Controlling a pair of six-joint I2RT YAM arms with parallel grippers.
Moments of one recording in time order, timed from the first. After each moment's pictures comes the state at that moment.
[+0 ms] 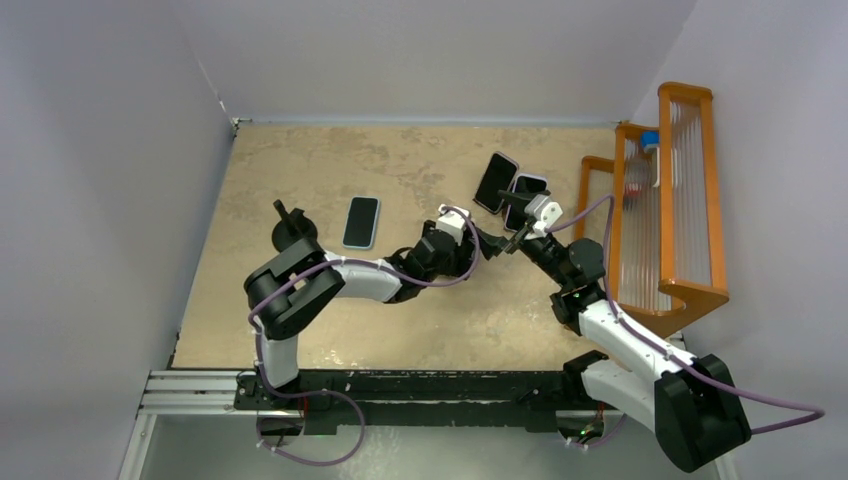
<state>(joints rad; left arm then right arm) -0.95 1.88 0.94 0.45 -0.35 -0.34 0.39 1.00 0.38 0.87 -0.44 -0.03</state>
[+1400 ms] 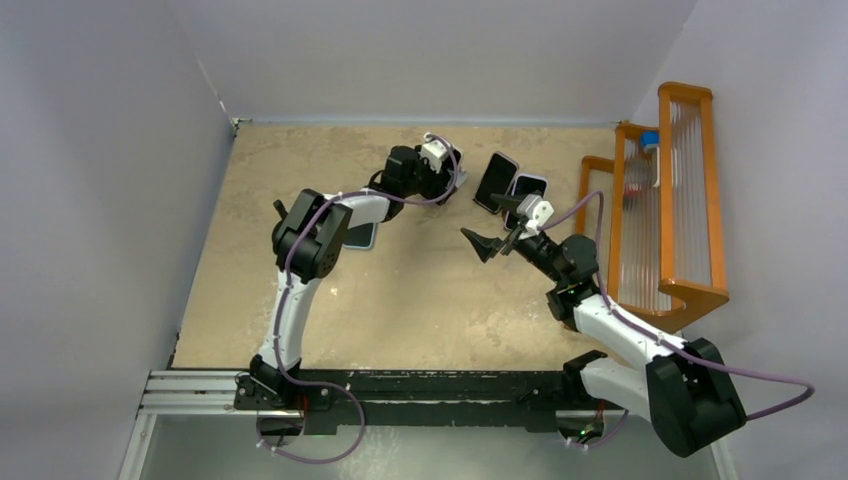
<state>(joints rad) -0.50 2.29 1.51 0.43 0.28 0.07 0.39 1.08 0.38 0.91 -0.49 -0.03</state>
